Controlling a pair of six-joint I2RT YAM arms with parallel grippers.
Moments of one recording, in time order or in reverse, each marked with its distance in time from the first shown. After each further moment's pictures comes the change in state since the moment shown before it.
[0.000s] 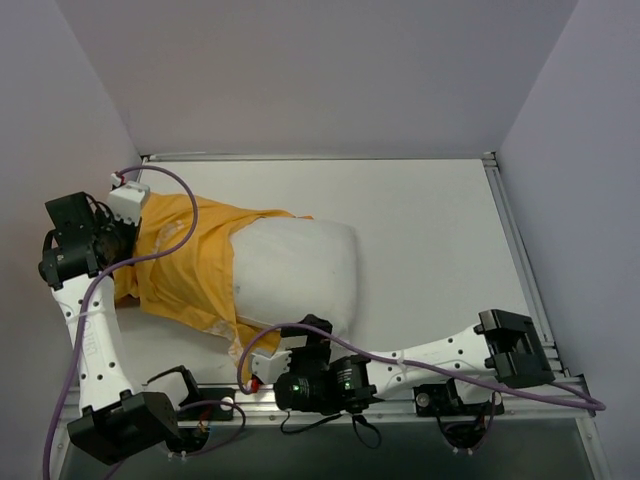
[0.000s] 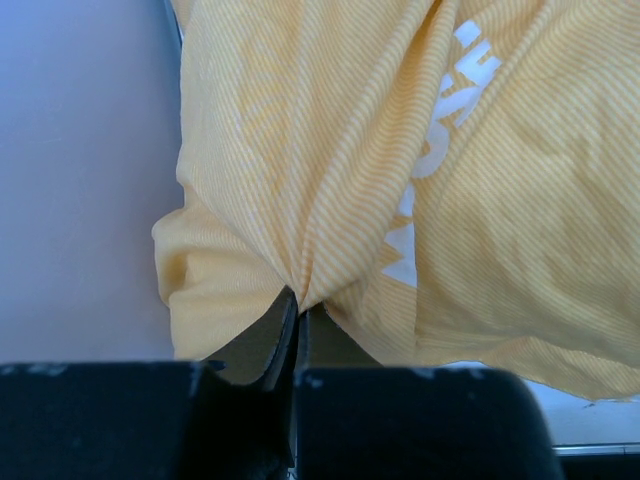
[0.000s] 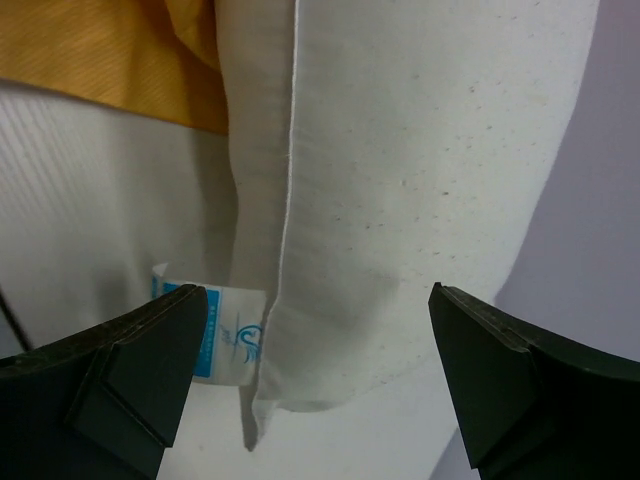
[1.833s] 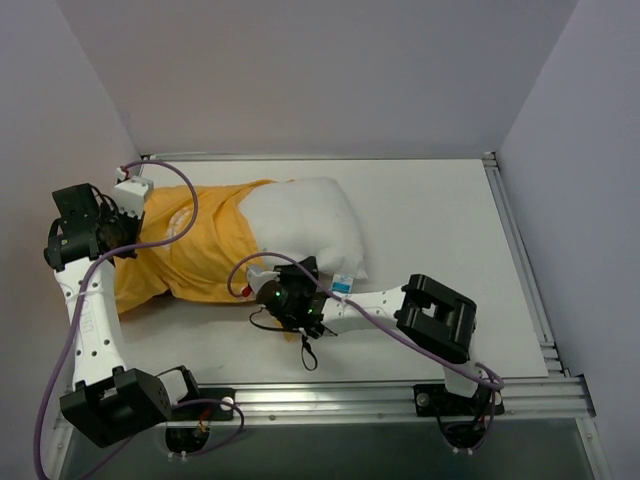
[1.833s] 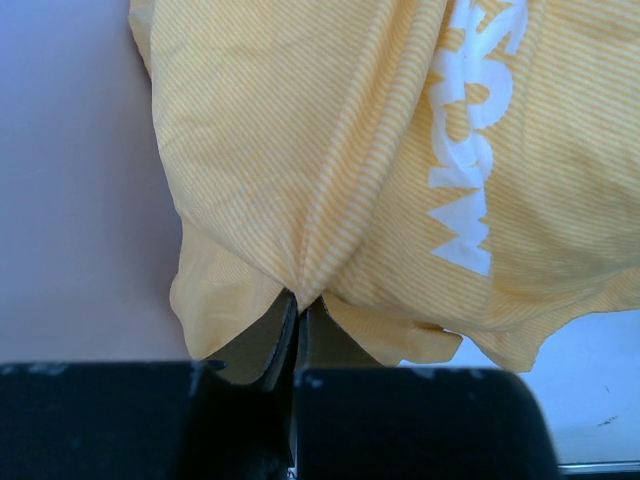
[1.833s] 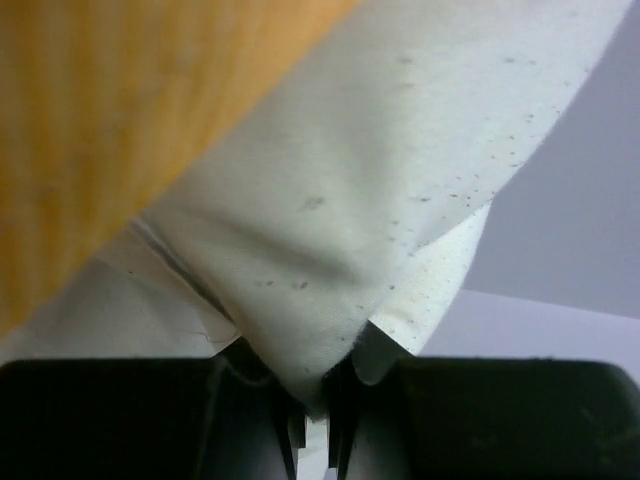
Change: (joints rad) left arm -0.012 0.087 0.002 0.055 -0.003 0.003; right arm -0.453 0.404 0.126 0.530 0.203 -0.561
